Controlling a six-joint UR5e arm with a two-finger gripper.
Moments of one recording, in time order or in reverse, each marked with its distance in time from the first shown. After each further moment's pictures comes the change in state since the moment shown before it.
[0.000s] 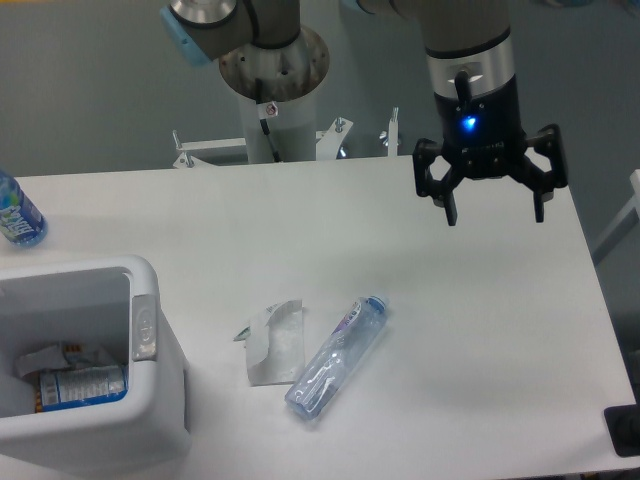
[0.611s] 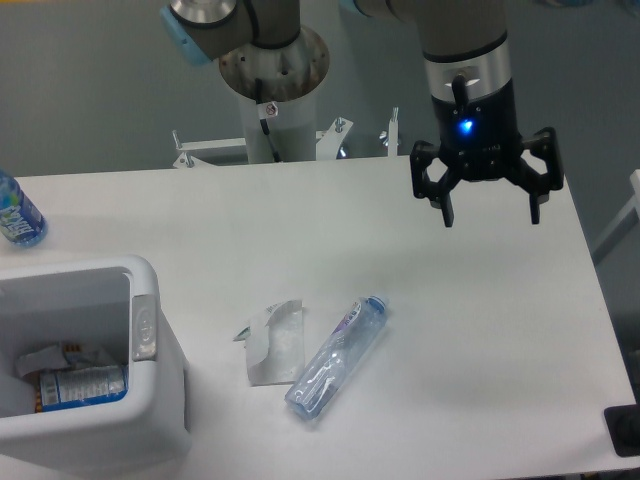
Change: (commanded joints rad) arm -0.008 0.000 -0.021 0.003 -0.005 -0.009
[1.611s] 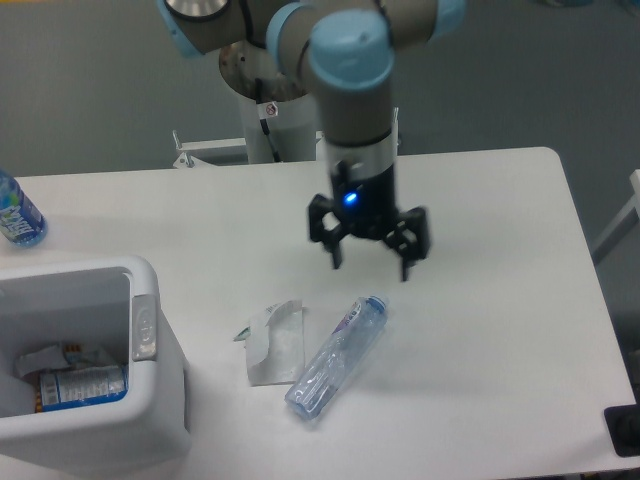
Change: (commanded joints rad) arm -0.264 -0.078 -0.278 0.114 -0.067 -0.058
